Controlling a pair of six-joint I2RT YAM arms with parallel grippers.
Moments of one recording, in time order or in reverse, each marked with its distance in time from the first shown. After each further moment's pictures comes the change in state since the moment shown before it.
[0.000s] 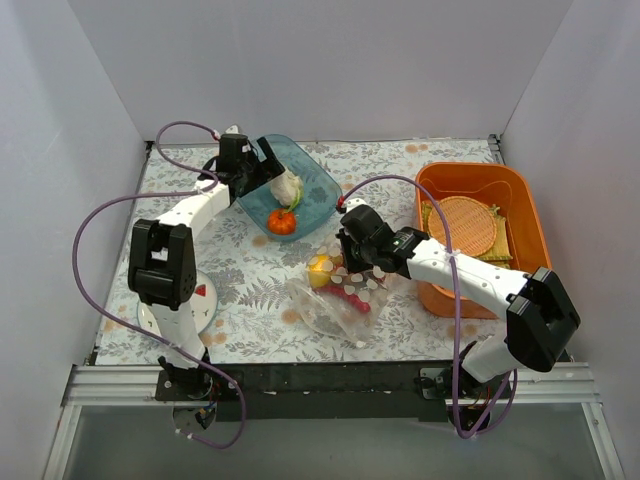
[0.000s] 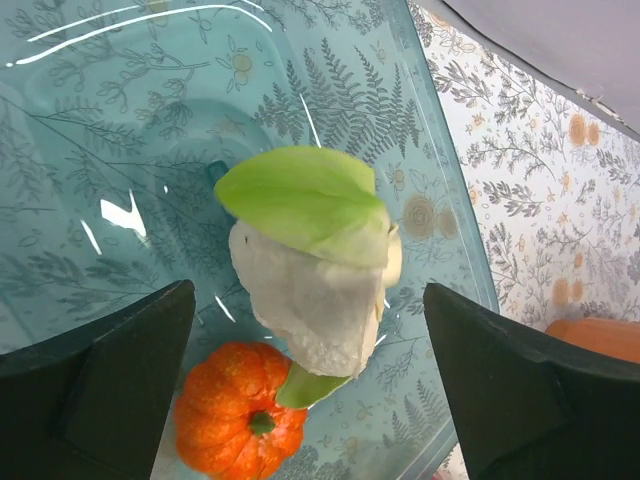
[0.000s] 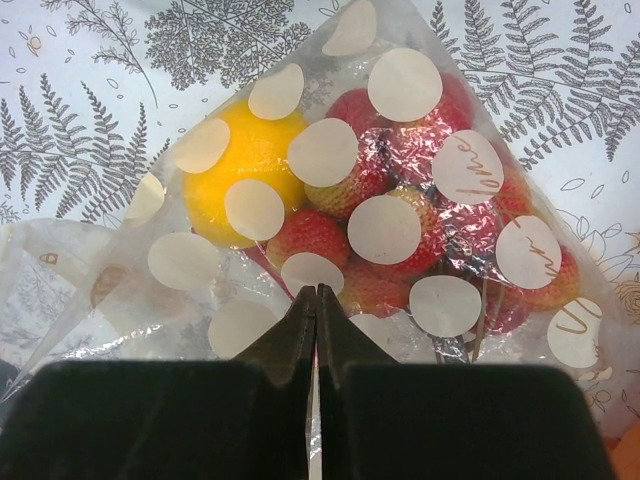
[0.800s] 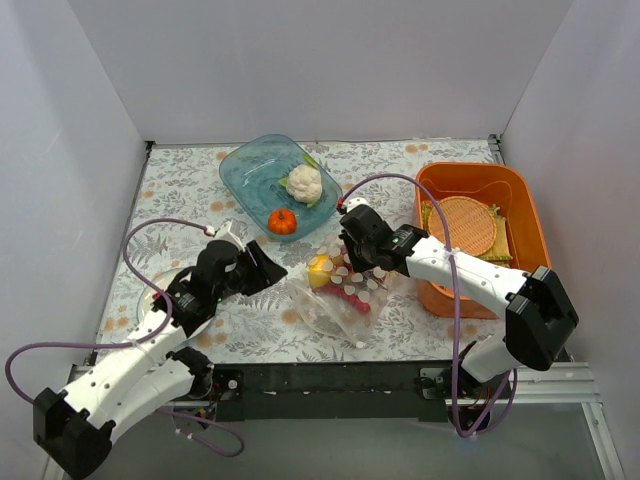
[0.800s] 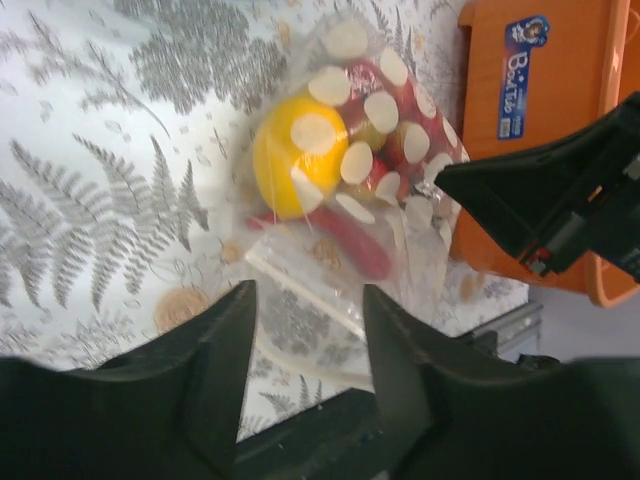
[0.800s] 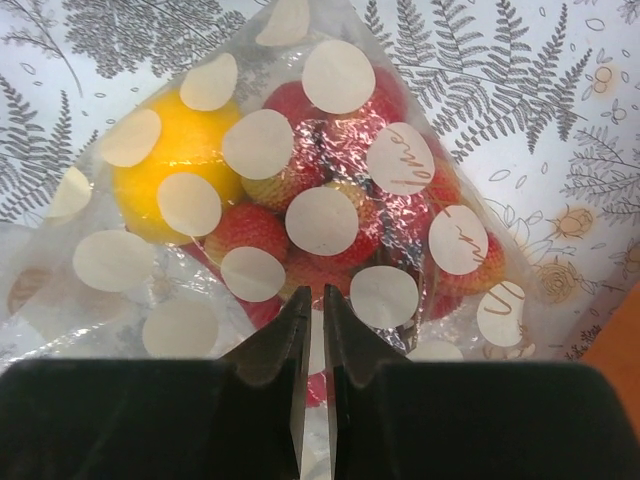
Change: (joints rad) left arm -0.346 -1.080 -0.805 -0.232 -0.012 -0.228; right arm -0.004 0.008 0.026 -0.069 0.089 -0.076
